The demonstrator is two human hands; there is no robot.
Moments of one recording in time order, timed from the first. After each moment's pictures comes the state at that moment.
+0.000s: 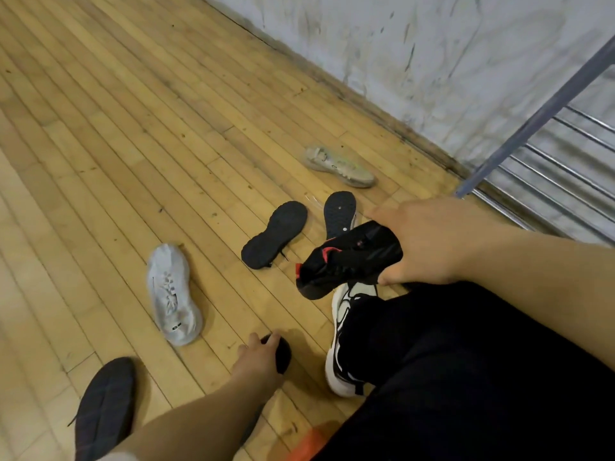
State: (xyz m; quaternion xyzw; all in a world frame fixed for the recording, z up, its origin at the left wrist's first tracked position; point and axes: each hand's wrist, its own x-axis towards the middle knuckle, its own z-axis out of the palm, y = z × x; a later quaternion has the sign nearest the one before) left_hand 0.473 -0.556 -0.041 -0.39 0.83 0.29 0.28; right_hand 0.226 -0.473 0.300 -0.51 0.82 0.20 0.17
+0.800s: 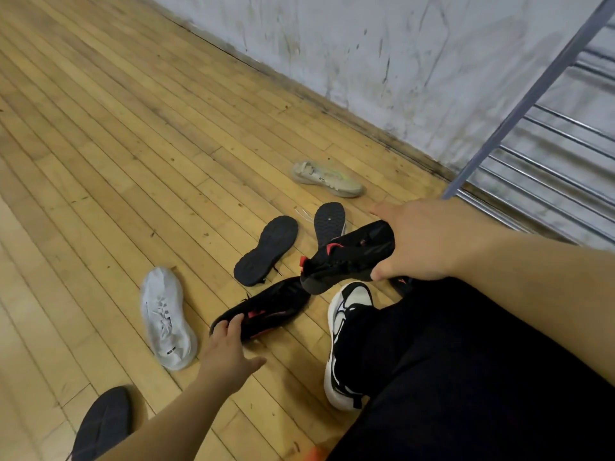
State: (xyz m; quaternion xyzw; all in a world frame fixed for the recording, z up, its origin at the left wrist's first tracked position) left_hand 0.484 -0.618 -0.023 -0.42 0.85 0.29 0.11; right_hand 0.218 -0.462 0.313 -0.42 0.87 0.17 0.18
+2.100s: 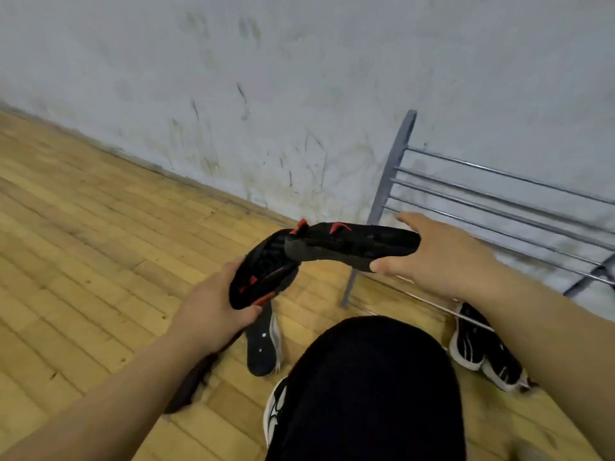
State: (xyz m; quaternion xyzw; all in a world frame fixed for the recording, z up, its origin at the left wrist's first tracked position) left_hand 0.262 -0.618 0.247 -0.16 0.92 0.33 -0.10; right_hand 0.127 -0.324 0.401 -0.20 0.96 -0.17 0.08
